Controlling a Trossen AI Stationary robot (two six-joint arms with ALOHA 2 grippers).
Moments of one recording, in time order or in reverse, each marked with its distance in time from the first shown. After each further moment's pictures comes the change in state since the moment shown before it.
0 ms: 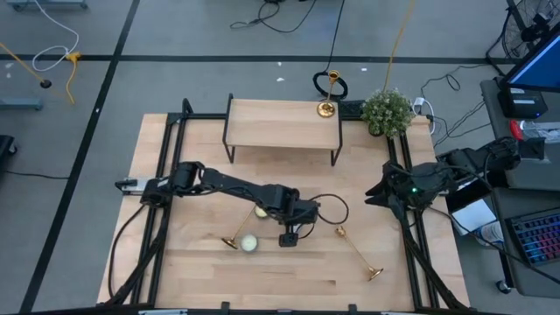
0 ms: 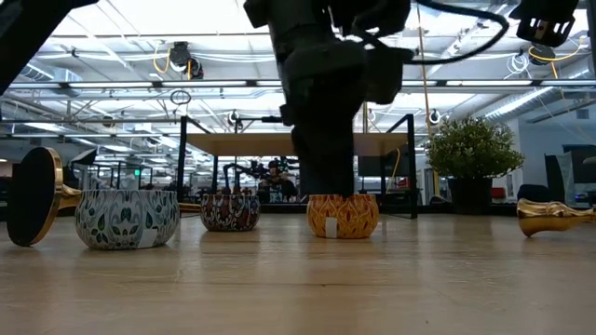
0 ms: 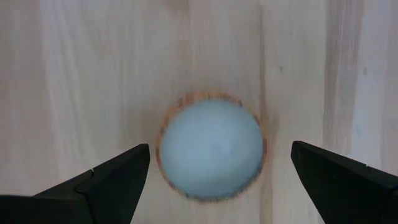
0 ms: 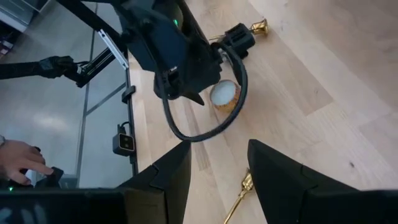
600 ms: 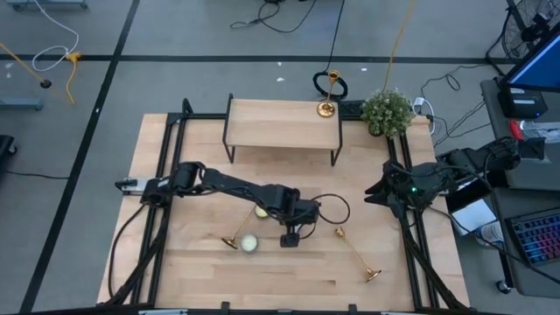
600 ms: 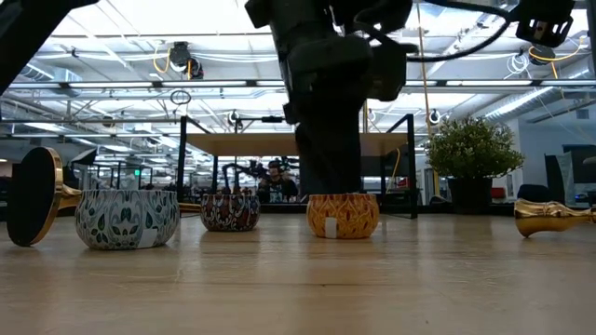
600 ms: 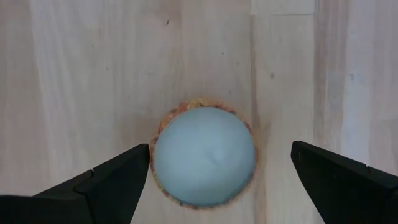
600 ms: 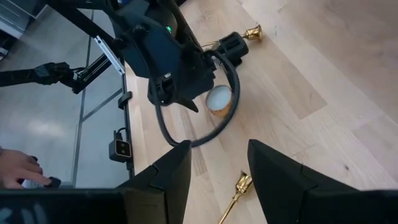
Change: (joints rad) left arm 0.000 0.013 0.001 0.032 0.027 0.003; right arm 0.000 0.000 0.000 0.001 0.026 0.002
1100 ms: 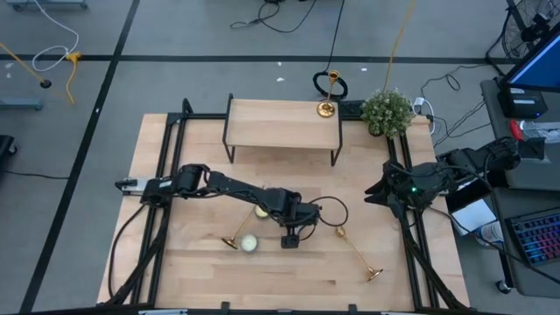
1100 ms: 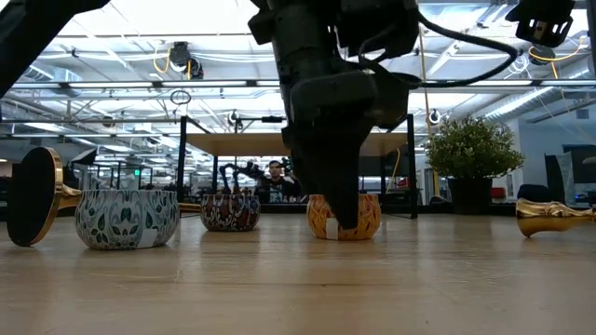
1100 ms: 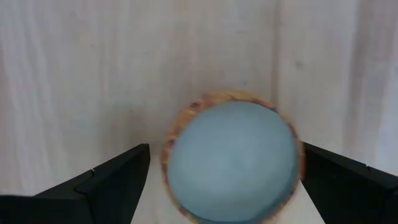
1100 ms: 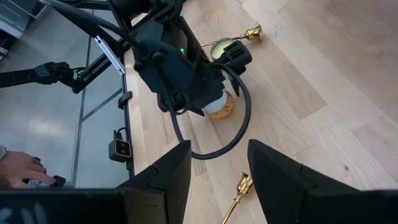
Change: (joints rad) left arm -0.002 0.046 -0.001 0.001 -0.024 -0.050; right arm 0.000 0.000 0.000 0.000 0.000 -0.002
